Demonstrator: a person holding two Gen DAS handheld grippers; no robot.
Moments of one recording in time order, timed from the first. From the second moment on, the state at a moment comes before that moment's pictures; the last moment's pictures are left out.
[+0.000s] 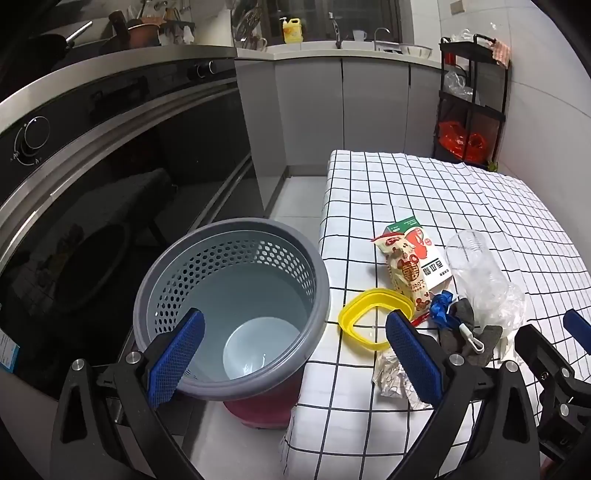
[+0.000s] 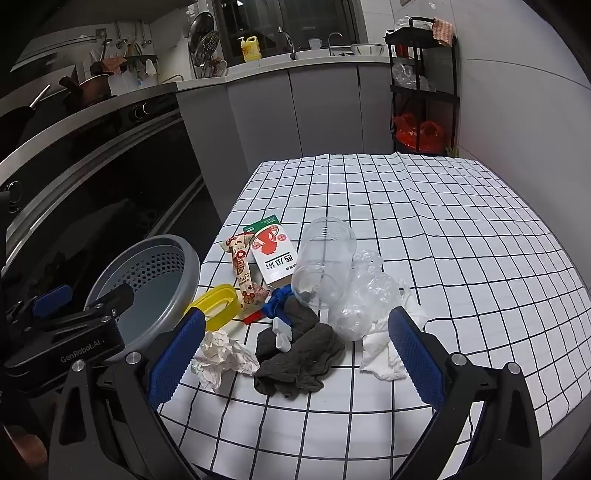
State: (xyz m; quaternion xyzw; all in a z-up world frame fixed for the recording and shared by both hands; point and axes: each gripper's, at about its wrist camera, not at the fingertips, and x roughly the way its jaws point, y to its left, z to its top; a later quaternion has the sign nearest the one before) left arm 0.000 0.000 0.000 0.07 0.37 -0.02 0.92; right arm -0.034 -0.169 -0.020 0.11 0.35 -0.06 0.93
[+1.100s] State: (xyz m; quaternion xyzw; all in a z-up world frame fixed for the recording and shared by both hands) left arm -0.010 0.000 0.011 0.06 0.36 -0.03 0.93; right arm -0.048 -0.174 -0.005 0.11 0.33 -0.06 0.93
